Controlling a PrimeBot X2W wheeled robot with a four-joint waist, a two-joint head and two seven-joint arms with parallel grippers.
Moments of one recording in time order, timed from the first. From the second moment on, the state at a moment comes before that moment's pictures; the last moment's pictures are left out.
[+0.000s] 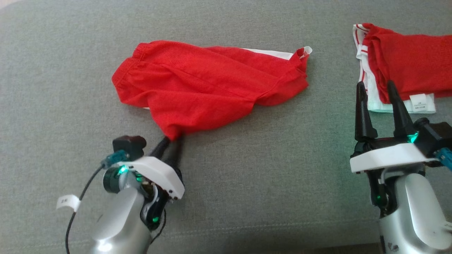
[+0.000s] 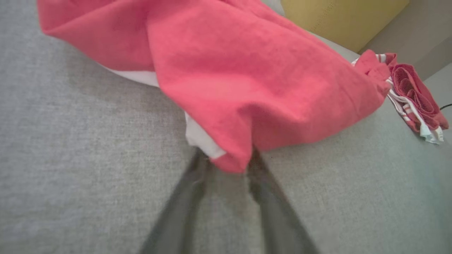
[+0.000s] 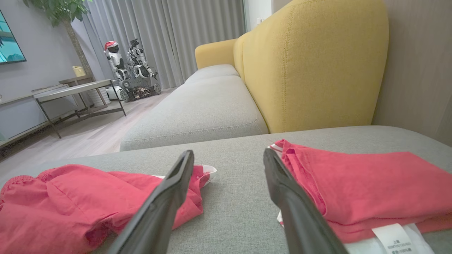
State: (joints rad) left arm -0.40 0.05 -0.41 0.69 -0.51 -0.12 -0.17; right arm -0.24 -0.05 0.00 0.19 0.18 0.12 -0.16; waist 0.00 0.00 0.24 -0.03
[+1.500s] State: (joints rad) left arm -0.72 0.03 -0.39 0.22 -0.65 0.04 -0.07; right arm -0.27 -0.05 0.08 0.27 0.27 0.12 -0.21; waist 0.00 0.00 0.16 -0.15
